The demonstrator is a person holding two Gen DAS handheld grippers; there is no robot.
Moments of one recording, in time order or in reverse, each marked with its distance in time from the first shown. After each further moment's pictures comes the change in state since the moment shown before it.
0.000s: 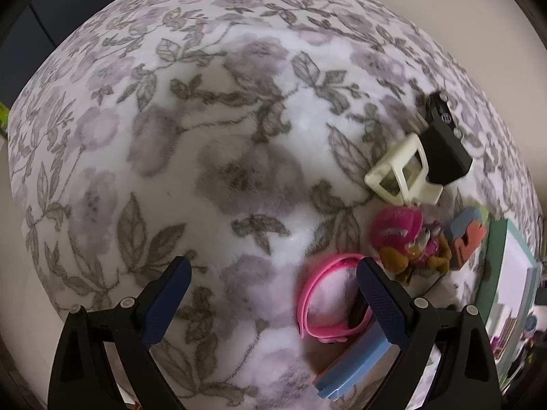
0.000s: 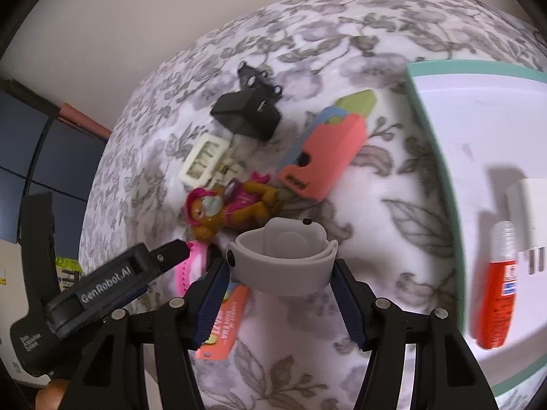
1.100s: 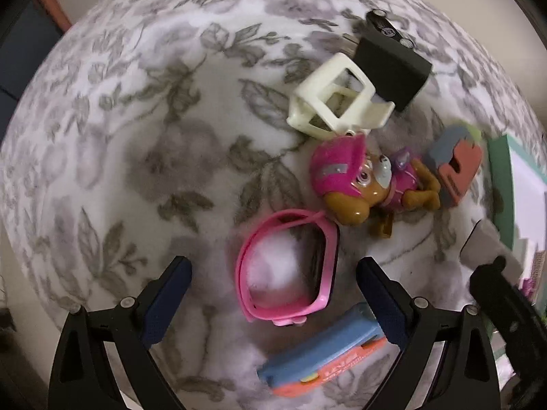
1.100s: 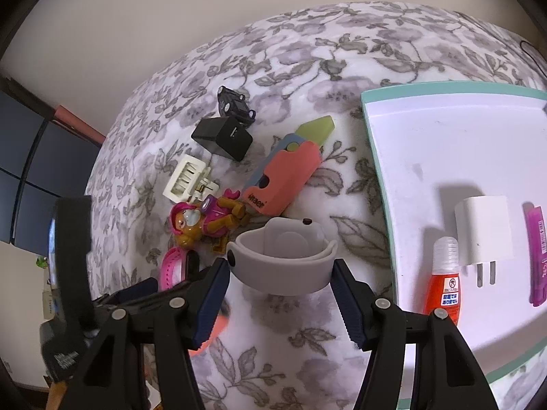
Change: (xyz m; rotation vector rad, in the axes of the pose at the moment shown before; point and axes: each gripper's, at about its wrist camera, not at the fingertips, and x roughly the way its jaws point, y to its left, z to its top) left arm 0.022 -0.071 -0.025 0.259 0.070 0.043; right arm -0.024 -0.017 0.005 -0.021 -0.030 -0.046
